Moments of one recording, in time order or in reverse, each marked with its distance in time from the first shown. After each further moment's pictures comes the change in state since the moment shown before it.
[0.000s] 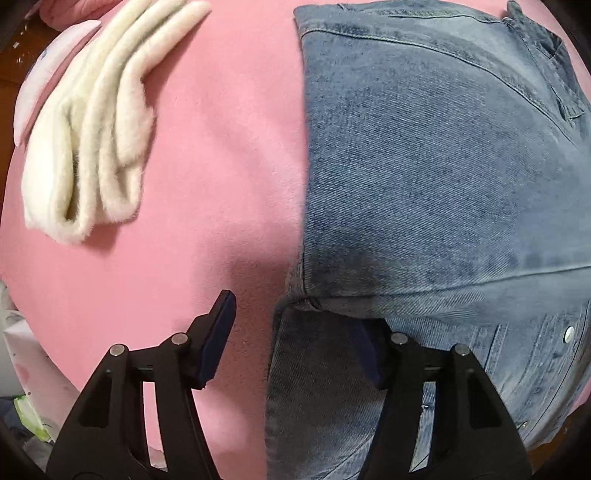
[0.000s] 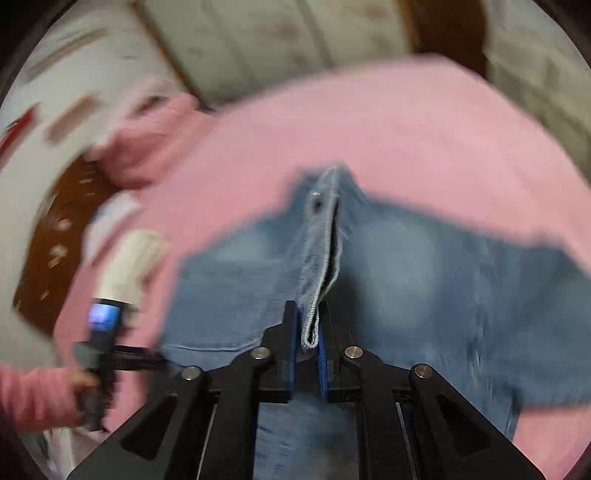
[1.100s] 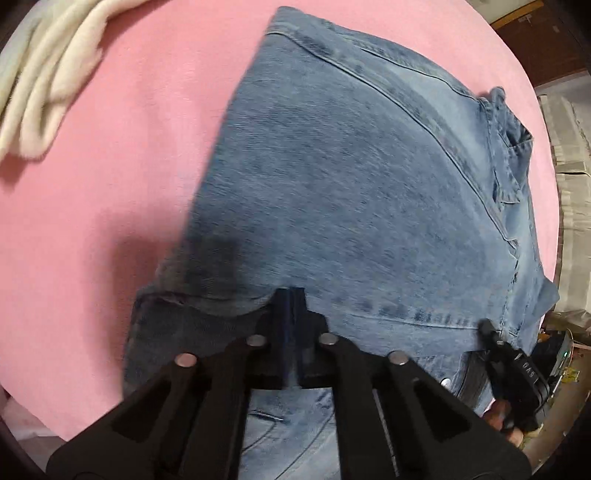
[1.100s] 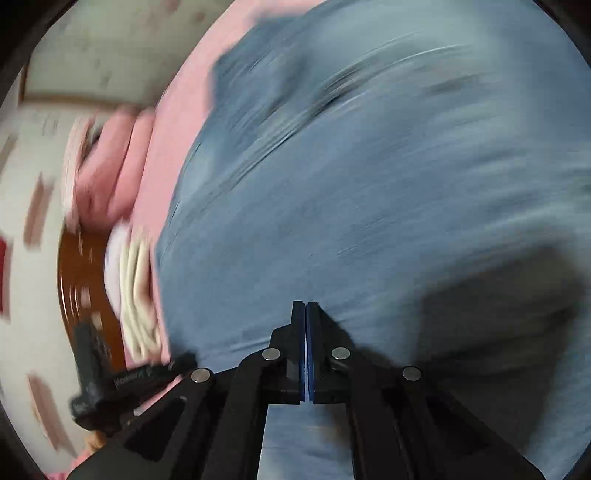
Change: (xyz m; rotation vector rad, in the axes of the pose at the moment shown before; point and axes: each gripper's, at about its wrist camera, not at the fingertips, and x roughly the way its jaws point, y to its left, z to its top) left arm -0.035 0.008 -0.045 -0.277 0.013 -0.445; right arm 0.165 -0.009 -0.068 0.467 0.193 0.235
